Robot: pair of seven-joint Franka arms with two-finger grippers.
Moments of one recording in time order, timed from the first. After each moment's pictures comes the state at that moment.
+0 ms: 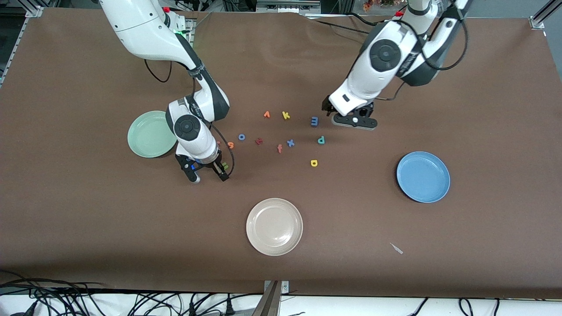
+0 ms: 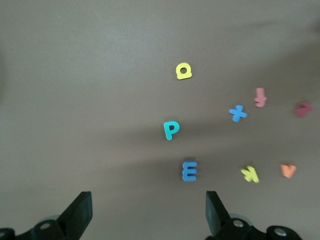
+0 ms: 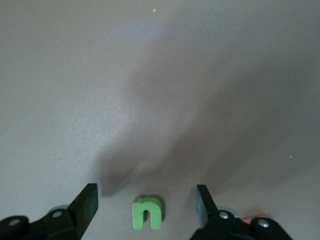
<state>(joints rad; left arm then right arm) -0.01 0.16 -0.62 -2.14 0.01 2.24 -0.53 0.50 0.63 -0.03 -1.87 0.01 2.56 1.41</state>
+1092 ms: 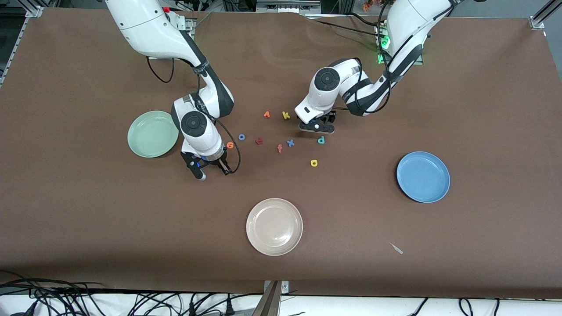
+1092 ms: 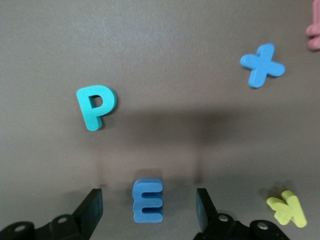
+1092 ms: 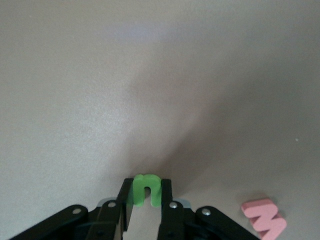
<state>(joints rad) -0.13 0.58 -0.63 -2.14 0.40 2.50 -0.92 0.53 0.63 -0.04 -1.87 0.01 2.55 1.39</state>
